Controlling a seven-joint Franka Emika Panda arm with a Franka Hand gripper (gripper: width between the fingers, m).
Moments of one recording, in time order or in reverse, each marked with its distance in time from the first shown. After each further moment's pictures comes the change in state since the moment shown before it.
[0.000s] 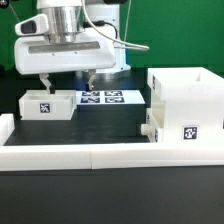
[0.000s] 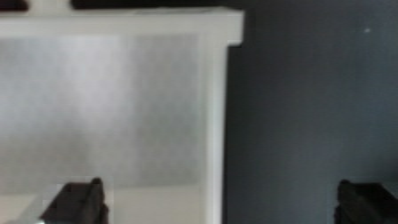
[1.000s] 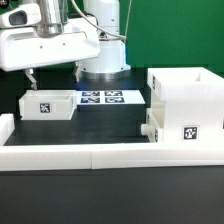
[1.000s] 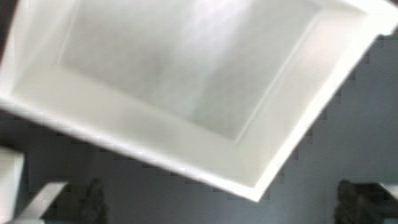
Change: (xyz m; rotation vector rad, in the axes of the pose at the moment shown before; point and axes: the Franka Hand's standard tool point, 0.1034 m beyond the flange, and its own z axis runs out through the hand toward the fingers) arm 0.020 0.027 -0.025 0.035 -0.029 -0.347
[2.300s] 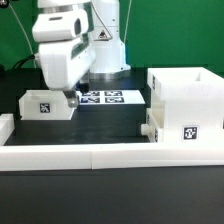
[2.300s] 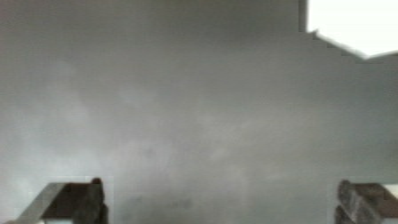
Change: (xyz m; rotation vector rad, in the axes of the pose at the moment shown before) arm 0.068 -0.013 0.003 0.062 -0.028 -1.038
